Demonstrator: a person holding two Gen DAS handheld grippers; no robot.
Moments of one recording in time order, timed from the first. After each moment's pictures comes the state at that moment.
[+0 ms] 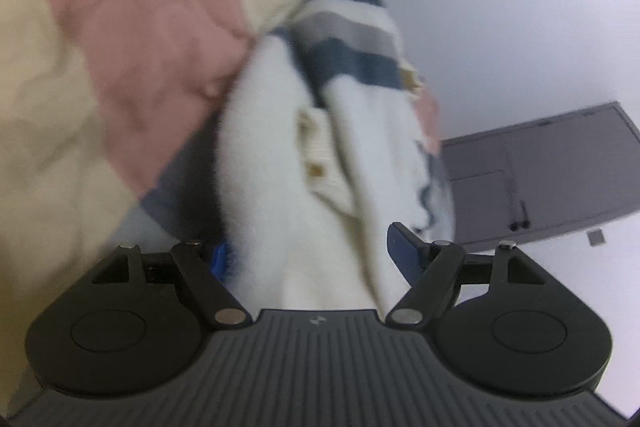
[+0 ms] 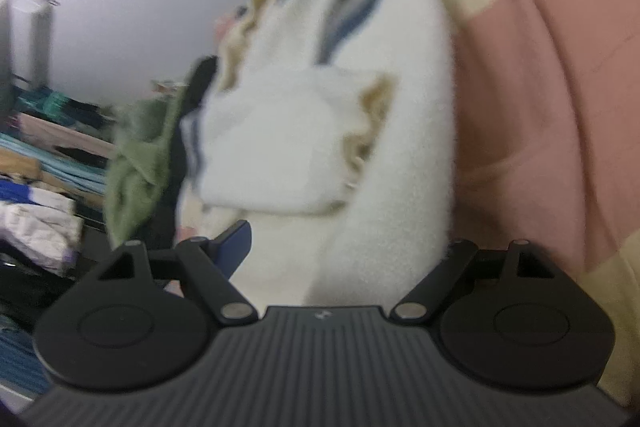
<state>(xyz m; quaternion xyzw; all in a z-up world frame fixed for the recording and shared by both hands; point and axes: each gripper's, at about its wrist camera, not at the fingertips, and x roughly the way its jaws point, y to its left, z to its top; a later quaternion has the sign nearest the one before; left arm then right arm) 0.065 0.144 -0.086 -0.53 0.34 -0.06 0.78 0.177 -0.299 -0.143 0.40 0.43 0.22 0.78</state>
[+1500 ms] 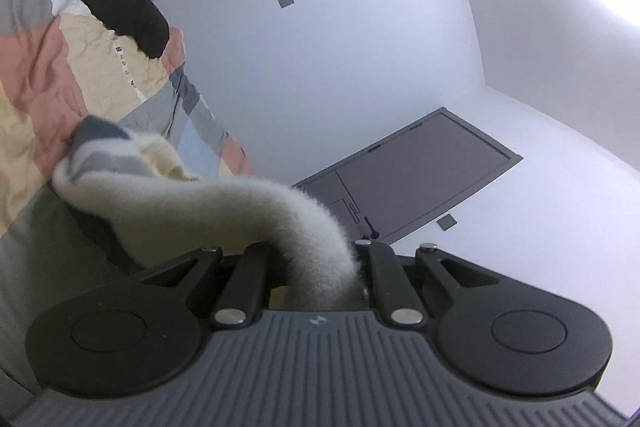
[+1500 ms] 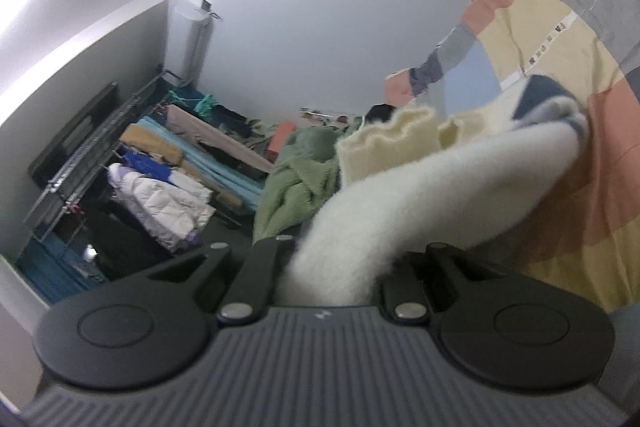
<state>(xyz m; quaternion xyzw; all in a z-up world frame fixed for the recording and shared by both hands) -0.154 0.092 0.072 -0.50 0.11 -0.19 0.83 0.049 -0.368 0.007 0.41 0.27 0.37 0.79</state>
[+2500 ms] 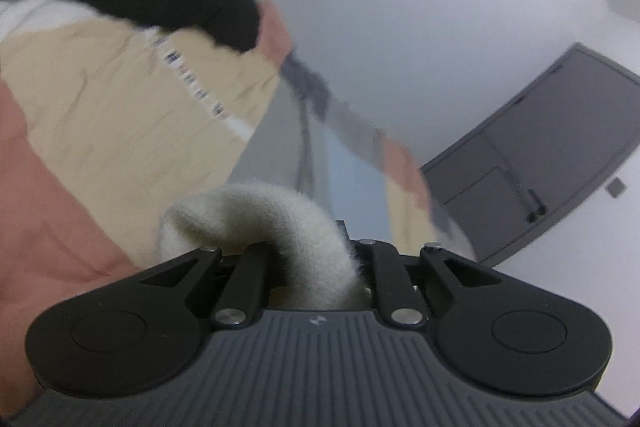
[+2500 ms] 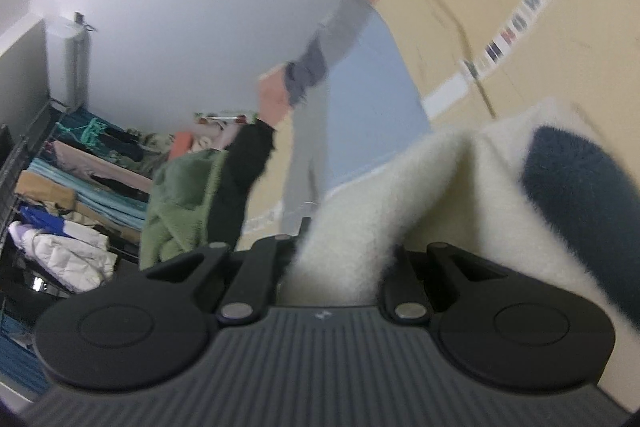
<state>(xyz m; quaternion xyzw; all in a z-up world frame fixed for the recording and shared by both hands) 0.232 0.148 -0.045 -0.39 0.26 -0.06 0.88 0.352 -0.289 -0.126 0.42 0.38 0.26 0.78</state>
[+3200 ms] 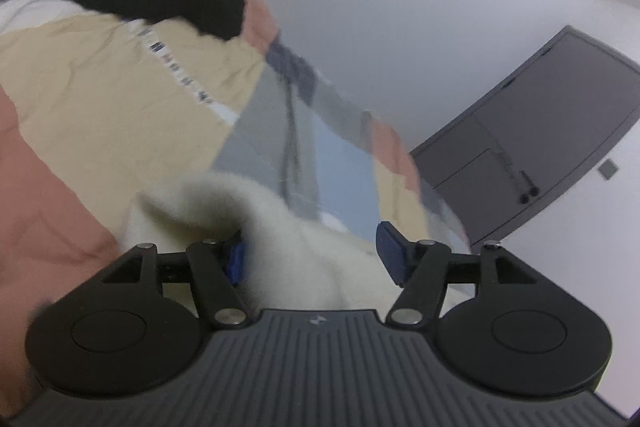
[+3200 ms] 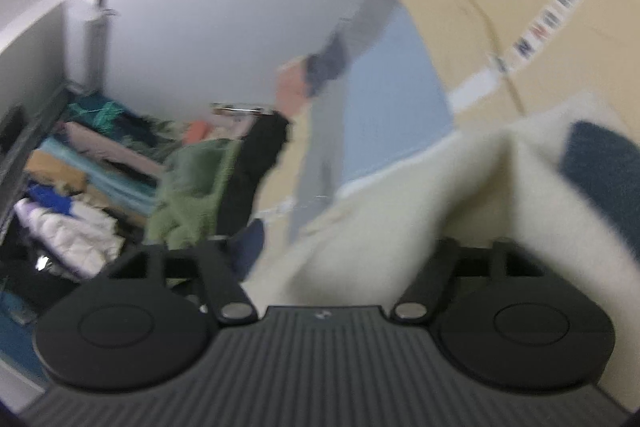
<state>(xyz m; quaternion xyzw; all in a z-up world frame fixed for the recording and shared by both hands) 0.208 0.133 -0.025 -0.38 0.25 -0.10 0.89 0.336 -0.277 -0.116 0.40 0.35 0.30 0.79</state>
